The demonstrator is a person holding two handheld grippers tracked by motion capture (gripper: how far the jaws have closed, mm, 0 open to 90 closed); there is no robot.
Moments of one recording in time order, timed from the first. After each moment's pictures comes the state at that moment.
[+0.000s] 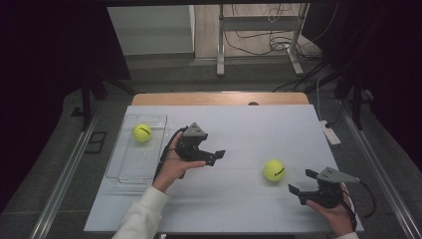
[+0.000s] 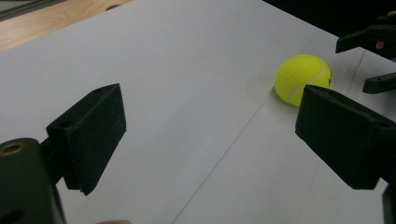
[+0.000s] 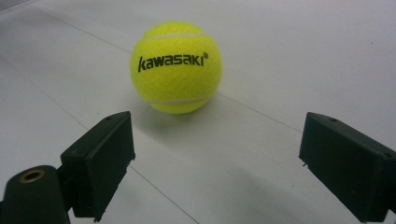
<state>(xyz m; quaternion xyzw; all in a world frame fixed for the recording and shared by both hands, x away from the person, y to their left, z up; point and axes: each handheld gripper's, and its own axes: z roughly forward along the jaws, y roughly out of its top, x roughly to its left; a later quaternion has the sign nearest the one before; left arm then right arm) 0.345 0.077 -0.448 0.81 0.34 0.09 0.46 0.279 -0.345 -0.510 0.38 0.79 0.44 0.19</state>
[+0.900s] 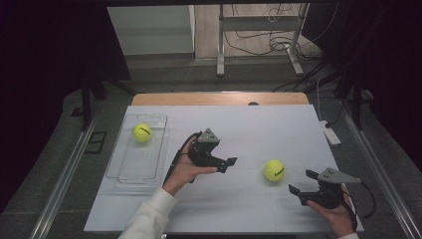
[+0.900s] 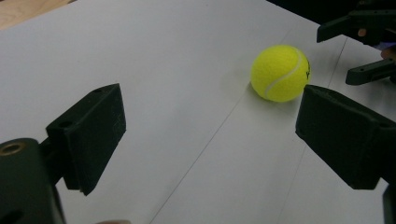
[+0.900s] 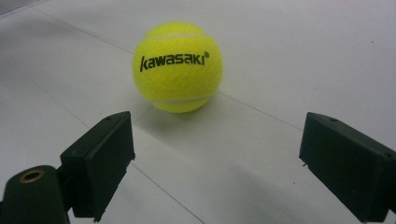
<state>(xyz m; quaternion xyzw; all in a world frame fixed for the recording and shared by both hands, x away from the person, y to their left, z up) 0.339 0.042 -0.456 0.83 0.31 0.08 0.45 0.277 -0.347 -0.509 0.38 0.79 0.44 0.19</state>
